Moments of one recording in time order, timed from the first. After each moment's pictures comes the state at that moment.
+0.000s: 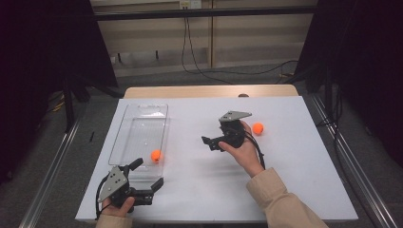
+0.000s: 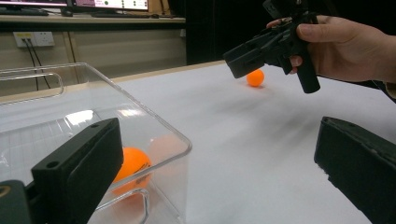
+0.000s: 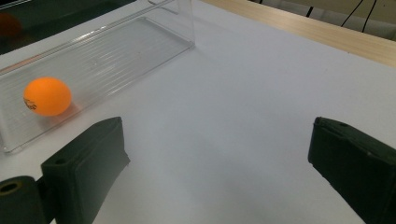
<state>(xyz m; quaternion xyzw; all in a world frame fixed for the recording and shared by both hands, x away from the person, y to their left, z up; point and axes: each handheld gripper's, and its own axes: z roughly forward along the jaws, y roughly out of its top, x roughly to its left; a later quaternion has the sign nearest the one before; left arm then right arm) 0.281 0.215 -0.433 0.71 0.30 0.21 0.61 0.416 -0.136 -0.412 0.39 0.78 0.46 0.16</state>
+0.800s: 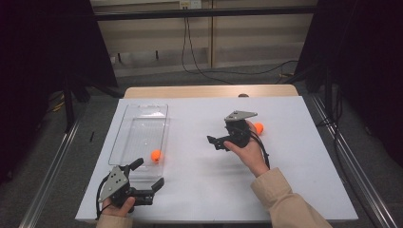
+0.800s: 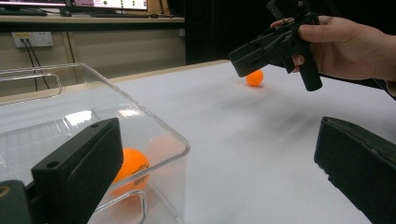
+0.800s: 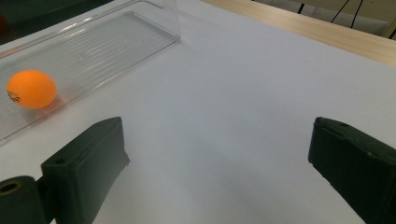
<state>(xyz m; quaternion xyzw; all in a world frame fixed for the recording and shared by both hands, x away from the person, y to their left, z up) 0.282 0.214 -0.433 0.71 0.29 0.21 0.61 0.416 -0.151 -0.414 0.40 0.78 0.45 0.16</state>
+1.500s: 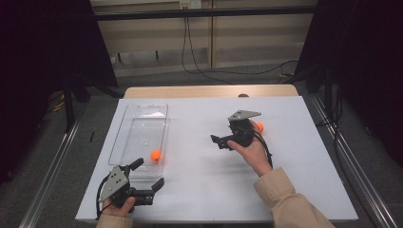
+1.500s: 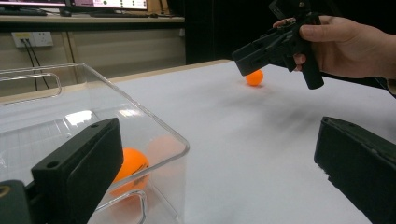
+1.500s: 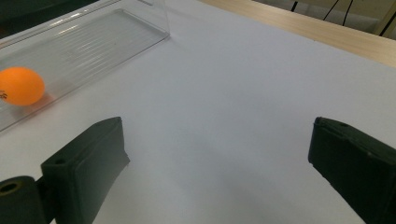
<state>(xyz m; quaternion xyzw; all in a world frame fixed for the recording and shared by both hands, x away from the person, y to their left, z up) 0.281 0.214 -0.433 0.71 0.29 0.21 0.61 0.417 -0.162 -0.414 0.41 0.78 0.44 0.17</state>
